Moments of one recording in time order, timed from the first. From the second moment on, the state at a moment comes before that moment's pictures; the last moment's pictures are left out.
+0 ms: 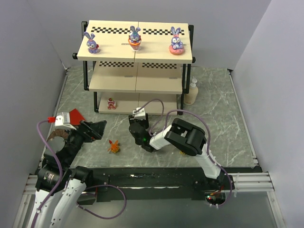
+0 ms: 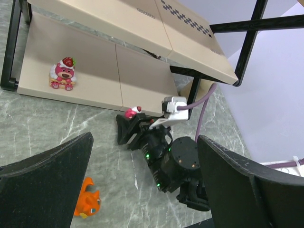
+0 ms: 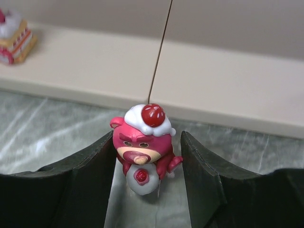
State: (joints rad) left arm -0.29 0.23 0.68 -0.50 0.02 -0.61; right arm 1.07 2.19 1.07 0.83 0.94 0.22
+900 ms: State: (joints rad) left arm -0.29 0.22 0.68 -0.50 0.02 -0.61; right arm 0.98 2.16 1.20 0.58 0.89 0.48
